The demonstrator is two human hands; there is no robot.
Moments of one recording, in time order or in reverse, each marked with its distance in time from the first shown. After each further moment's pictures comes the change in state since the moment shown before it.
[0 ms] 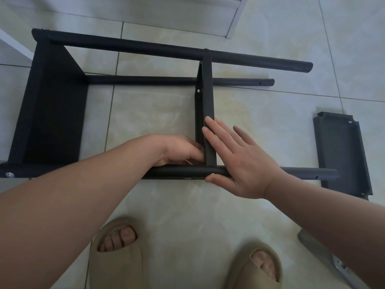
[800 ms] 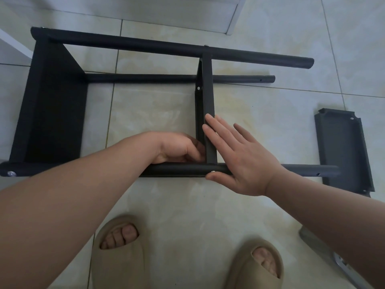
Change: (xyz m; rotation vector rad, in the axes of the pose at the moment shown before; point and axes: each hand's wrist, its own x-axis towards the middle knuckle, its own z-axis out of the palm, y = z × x) left_hand -0.002 -0.002 -0.004 -0.097 -0.091 -0.018; right_hand 0.000 0.000 0.001 0.001 0.004 -0.002
